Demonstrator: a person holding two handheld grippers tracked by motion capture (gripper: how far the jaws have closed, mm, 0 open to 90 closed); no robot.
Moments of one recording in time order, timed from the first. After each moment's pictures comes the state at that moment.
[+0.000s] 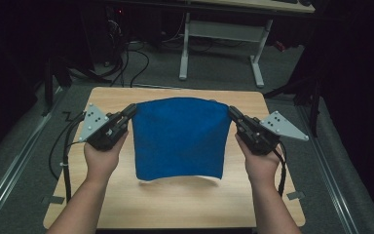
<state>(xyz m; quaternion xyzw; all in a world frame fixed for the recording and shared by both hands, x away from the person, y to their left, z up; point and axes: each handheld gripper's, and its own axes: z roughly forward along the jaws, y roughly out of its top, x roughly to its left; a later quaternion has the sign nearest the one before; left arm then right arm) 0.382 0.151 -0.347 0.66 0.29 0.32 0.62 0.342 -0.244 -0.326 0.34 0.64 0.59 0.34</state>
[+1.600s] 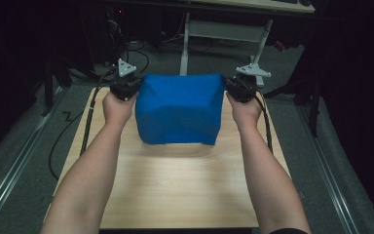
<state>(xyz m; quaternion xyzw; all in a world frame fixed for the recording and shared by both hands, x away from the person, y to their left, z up) 0.551 0.123 -0.369 0.74 0.39 0.31 0.46 0.521 -0.248 -0.345 0.45 0.68 0.48 0.33</state>
